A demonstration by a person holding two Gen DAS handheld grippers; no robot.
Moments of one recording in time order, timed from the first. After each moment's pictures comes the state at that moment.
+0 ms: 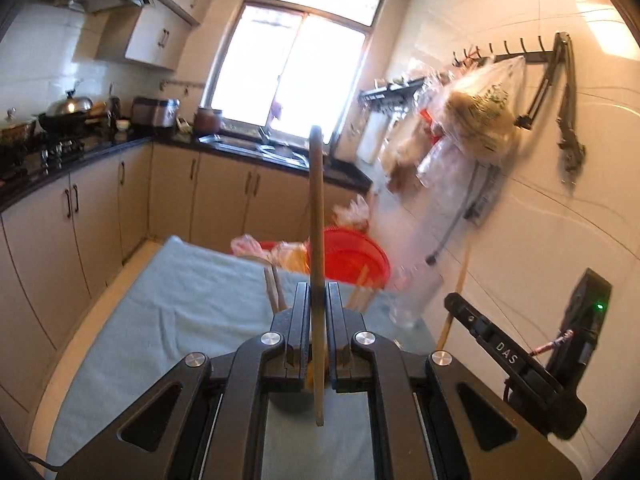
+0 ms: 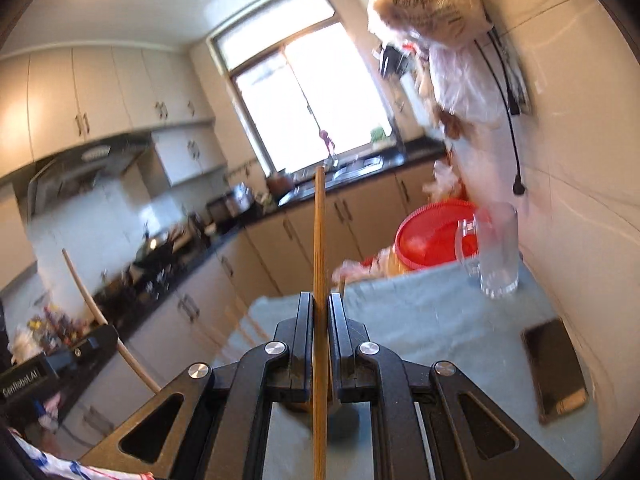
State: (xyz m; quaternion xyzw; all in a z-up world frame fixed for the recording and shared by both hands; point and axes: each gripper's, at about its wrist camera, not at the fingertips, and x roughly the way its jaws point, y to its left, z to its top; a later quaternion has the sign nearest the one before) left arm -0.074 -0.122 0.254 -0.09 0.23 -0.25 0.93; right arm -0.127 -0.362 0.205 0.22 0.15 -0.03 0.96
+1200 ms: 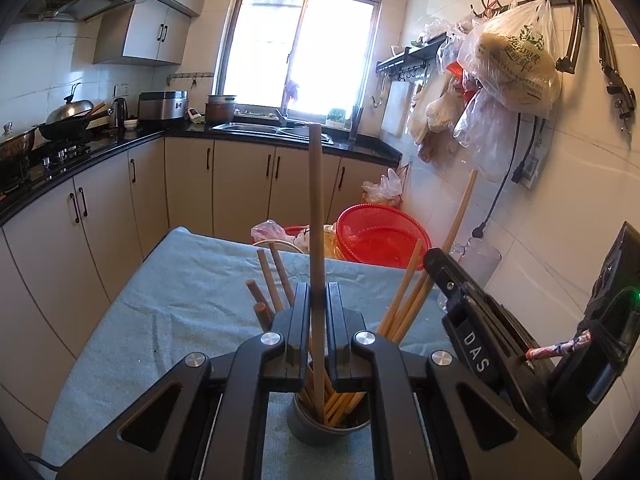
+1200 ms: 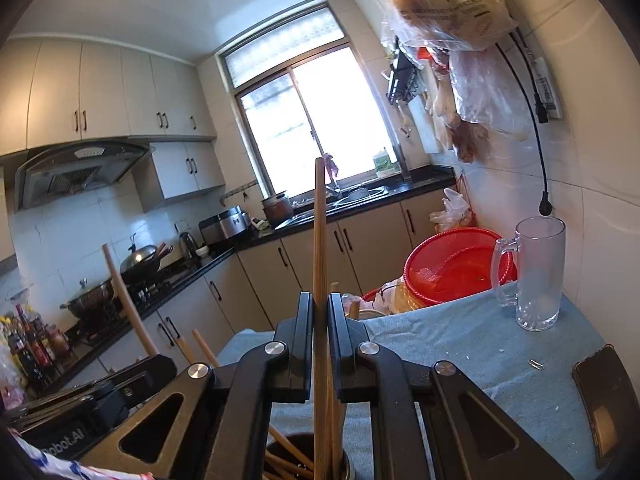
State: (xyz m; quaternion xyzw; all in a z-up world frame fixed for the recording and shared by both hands) left arm -0.004 -0.182 0.190 -0.04 0.26 -0.21 0.94; right arm -0.046 -0.338 0.158 0.18 0.11 -0.03 0.98
